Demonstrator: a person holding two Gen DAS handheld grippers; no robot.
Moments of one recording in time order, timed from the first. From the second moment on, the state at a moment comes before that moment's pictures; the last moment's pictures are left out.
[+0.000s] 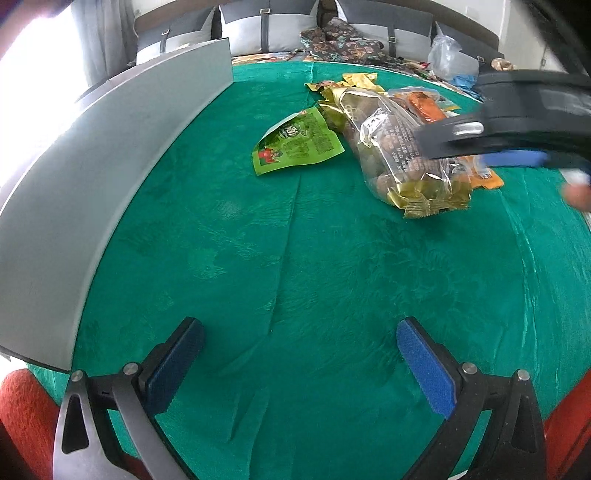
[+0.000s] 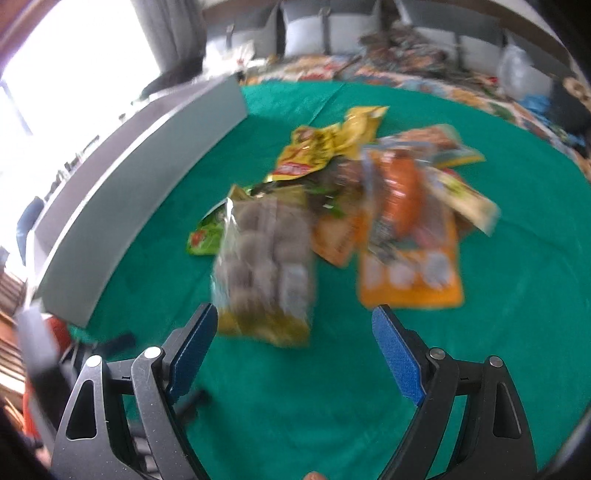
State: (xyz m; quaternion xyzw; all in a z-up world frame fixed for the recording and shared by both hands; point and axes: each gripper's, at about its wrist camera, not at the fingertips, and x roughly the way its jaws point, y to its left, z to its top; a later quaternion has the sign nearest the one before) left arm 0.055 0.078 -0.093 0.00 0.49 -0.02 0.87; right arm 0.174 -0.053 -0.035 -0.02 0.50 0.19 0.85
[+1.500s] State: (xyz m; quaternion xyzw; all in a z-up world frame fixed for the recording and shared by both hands) left arm 0.053 0.079 -0.093 0.00 0.47 -0.01 0.88; right arm 0.102 -0.267 -0.056 0.05 0.43 -0.05 0.90
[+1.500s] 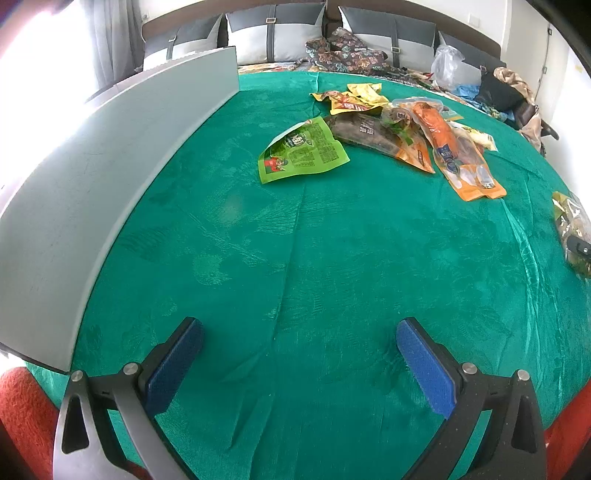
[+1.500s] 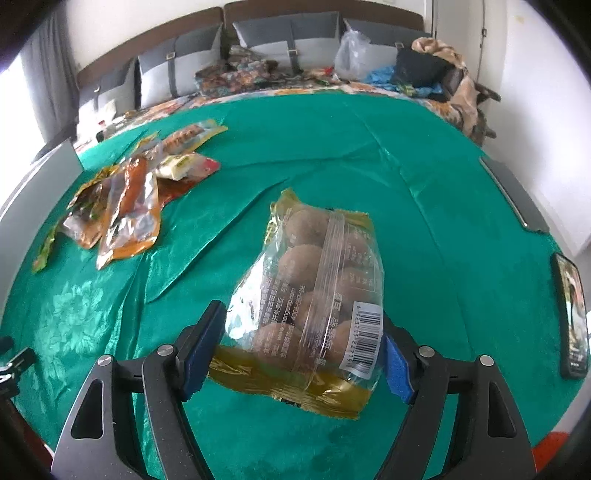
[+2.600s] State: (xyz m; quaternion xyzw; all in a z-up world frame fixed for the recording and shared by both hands) left arm 0.229 0.096 -0.079 -0.07 0.54 -0.07 0.83; right arm 0.100 -0.269 -0.083 0.03 0.43 -0.07 0.90
